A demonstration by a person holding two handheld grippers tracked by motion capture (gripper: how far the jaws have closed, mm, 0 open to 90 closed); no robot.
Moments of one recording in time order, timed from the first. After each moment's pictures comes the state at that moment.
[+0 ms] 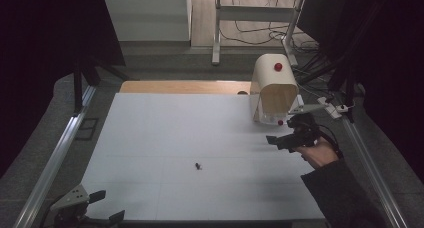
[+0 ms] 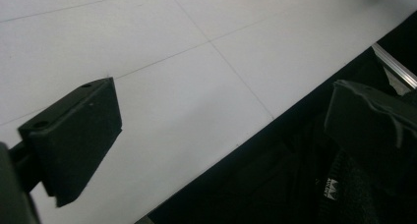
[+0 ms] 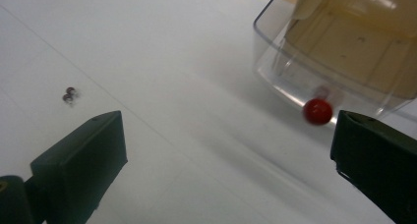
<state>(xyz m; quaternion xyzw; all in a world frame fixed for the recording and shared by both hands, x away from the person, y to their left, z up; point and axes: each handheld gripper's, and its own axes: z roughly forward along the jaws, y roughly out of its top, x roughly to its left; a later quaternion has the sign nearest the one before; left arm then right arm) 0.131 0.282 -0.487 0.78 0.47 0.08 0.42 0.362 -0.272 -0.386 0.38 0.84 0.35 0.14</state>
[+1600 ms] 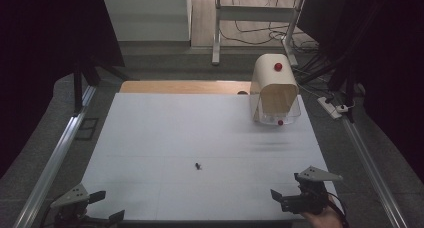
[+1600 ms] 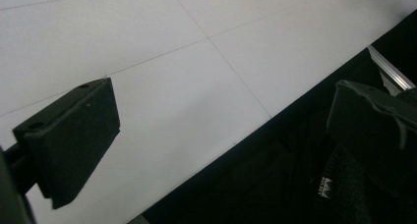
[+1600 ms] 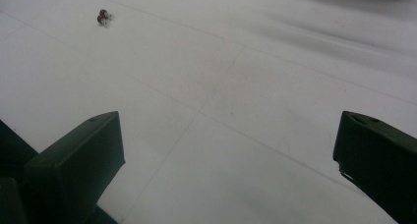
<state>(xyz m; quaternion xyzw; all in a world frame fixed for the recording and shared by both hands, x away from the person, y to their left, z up) 0.133 0.284 -0.488 0.77 0.48 0.06 0.42 0.227 -0.294 -0.462 0.43 0.80 0.38 0.15</state>
